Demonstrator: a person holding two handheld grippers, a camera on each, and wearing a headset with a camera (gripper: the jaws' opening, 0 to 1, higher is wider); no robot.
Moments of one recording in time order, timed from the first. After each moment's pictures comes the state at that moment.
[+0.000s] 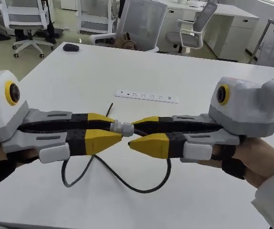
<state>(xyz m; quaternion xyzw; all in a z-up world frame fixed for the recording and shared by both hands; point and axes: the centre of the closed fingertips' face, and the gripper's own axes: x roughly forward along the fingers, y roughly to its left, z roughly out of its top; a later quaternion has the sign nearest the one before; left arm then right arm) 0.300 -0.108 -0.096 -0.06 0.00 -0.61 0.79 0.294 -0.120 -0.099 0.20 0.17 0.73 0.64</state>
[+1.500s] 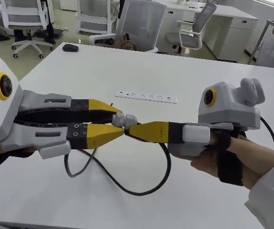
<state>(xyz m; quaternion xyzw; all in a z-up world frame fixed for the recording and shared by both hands) 0.291 -0.117 -0.083 0.05 -0.06 -0.62 0.78 0.287 -0.113 -0.100 0.29 0.25 0.72 0.58</state>
